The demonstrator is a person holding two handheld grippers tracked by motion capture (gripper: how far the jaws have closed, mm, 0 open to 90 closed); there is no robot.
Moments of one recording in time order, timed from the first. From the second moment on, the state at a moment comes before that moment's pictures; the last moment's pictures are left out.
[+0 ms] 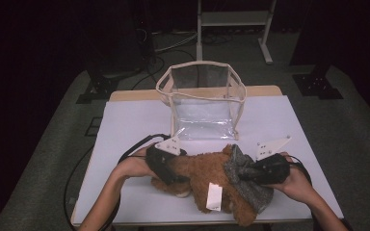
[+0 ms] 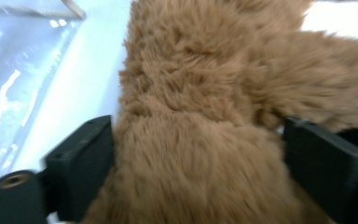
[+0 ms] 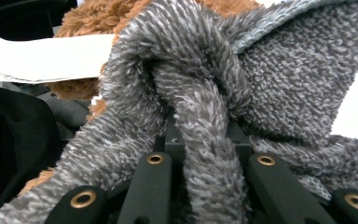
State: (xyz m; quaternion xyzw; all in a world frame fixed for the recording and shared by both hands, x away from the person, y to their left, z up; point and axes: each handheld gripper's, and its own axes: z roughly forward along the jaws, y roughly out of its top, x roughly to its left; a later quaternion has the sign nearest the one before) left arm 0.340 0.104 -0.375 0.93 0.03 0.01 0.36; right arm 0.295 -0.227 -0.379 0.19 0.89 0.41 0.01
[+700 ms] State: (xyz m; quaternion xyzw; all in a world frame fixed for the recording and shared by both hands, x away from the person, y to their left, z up) left arm 0.346 0.123 -0.334 0.94 0.06 0.18 0.29; right arm 0.347 -0.190 -0.358 0.19 0.88 0.44 0.03
